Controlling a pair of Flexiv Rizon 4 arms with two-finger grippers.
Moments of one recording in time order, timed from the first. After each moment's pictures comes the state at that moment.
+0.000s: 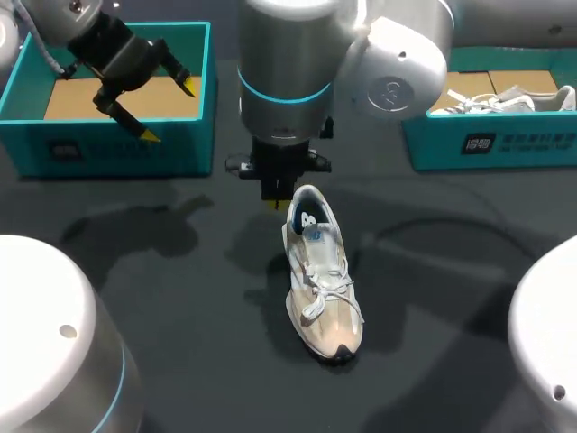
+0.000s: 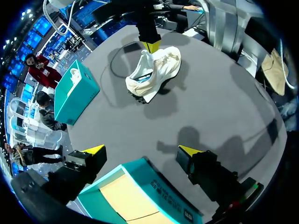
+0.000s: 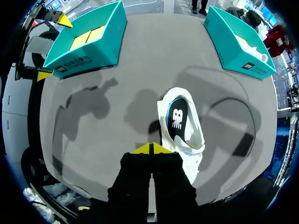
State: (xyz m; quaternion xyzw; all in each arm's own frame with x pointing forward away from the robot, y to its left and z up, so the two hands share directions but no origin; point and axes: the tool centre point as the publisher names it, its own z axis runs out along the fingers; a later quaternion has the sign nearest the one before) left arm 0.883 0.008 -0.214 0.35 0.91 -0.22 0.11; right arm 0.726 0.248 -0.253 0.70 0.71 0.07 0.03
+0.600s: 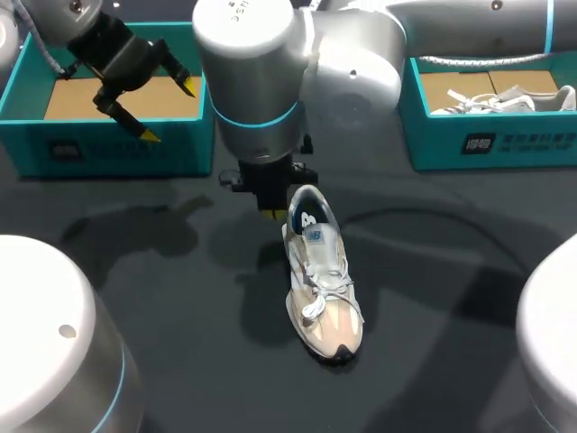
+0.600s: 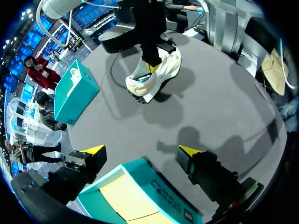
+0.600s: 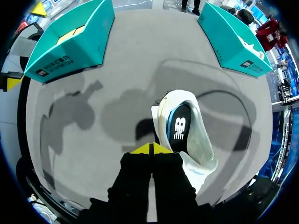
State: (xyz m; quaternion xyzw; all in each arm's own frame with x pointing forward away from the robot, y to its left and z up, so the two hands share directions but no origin) left arm 0.883 0.008 -0.214 0.35 0.91 -0.22 0.11; right arm 0.747 0.250 -0.302 0.72 0.69 0.04 0.07
